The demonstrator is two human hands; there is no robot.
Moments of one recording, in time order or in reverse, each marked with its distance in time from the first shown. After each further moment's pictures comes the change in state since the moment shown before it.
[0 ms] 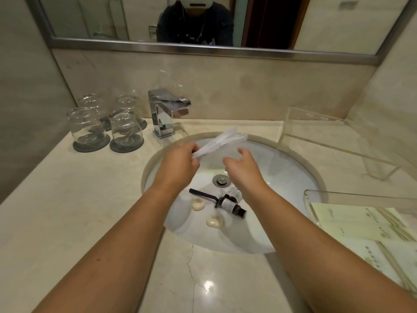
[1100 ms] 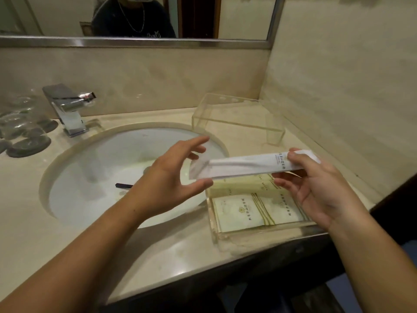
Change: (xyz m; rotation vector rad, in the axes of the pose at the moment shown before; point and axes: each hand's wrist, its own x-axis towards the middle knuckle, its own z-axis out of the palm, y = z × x) left_hand -0.090 0.154 0.041 -0.238 -0.192 0.589; right_hand -0.136 0.062 -0.287 0.703 0.234 -0.005
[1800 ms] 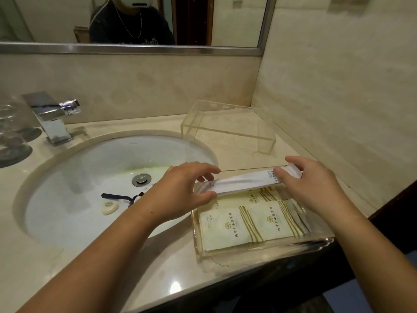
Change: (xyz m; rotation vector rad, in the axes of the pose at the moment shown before) left_hand 0.035 0.007 0.039 -0.013 -0.176 -0.119; right_hand 0.042 -0.010 -0.032 -1.240 0.123 -0.282
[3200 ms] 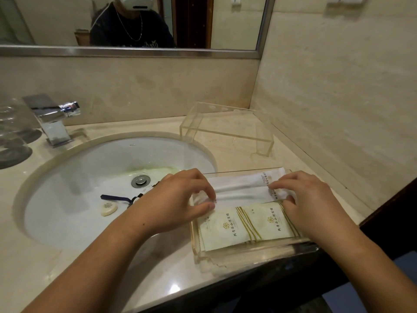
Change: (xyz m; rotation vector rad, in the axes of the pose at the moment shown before) left_hand -0.019 0.012 -0.010 0.092 -0.095 0.059; right_hand -0.026 0.020 0.008 -0.212 -0.011 -0.339
